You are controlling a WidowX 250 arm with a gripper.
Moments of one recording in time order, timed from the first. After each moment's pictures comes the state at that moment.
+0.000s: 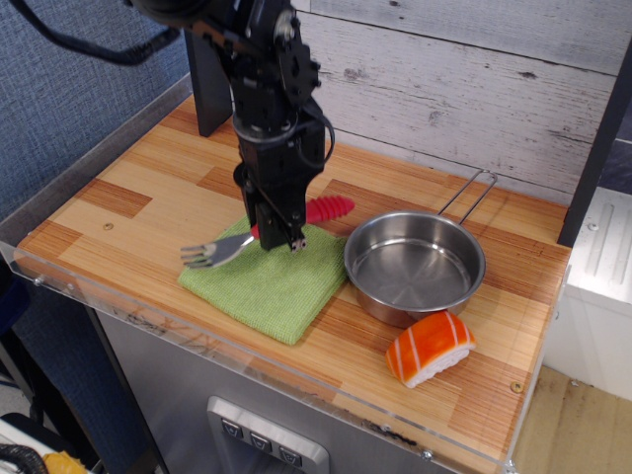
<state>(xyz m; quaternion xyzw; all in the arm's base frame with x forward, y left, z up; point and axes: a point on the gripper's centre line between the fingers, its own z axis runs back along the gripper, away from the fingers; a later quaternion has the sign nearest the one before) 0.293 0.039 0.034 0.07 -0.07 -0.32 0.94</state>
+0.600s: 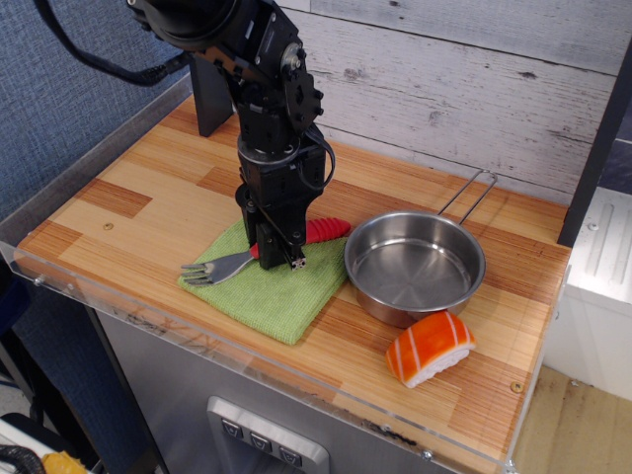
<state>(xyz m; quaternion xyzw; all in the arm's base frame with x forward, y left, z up) 0.291 0.040 0.018 0.06 -0.04 -0.31 0.95</state>
